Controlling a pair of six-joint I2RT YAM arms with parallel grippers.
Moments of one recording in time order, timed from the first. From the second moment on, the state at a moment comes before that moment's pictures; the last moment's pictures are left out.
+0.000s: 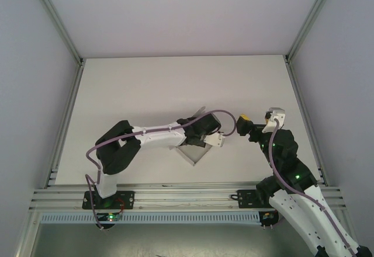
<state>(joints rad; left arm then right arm) -0.98 1.91 1.34 -0.43 -0.20 0.93 0.45 0.37 0.56 -0.43 0.27 0.35</state>
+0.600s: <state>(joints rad) -0.92 1.57 1.58 -0.49 -0.31 0.39 0.38 0.66 0.60 -0.43 0.02 0.19</state>
